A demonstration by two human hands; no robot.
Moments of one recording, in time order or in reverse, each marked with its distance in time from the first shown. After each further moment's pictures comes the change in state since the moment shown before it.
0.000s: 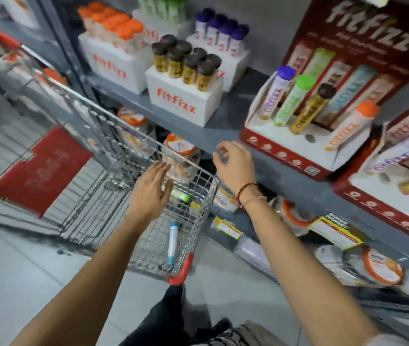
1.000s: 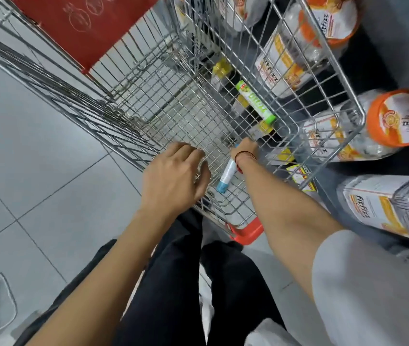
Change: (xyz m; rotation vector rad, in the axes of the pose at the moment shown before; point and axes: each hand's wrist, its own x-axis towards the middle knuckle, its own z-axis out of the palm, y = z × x) left_hand -0.133 -0.063 0.025 0.205 -0.113 -0.308; right_hand -0.088 0.065 0.315 -0.384 -0.819 0.554
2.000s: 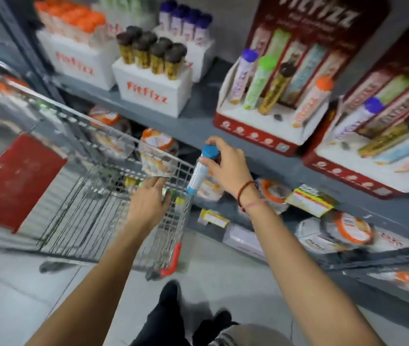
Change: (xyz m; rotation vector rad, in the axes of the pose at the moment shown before) left_hand 0.069 0.123 -0.045 -0.155 0.085 0.369; right_hand -0.240 0.115 -0.265 0.454 0.633 -0.479
